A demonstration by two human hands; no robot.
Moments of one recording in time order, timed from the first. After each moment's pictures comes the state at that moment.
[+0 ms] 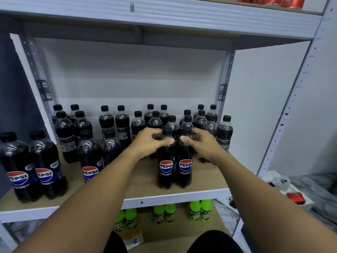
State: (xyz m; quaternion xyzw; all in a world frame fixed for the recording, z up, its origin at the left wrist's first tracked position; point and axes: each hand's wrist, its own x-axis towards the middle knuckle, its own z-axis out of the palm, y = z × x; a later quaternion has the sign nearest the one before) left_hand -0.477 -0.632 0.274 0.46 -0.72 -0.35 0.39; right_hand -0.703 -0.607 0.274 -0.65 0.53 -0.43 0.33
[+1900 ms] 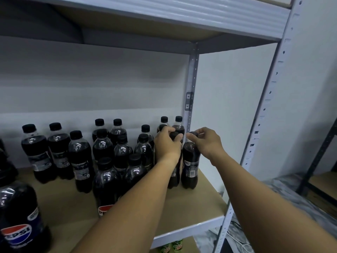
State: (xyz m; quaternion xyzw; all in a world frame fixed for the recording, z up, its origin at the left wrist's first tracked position) left_hand -0.720 -0.728 0.274 0.51 -0.60 -0.29 0.54; right_hand -0.853 -0.704 0.292 -0.51 0.68 -0.49 0.21
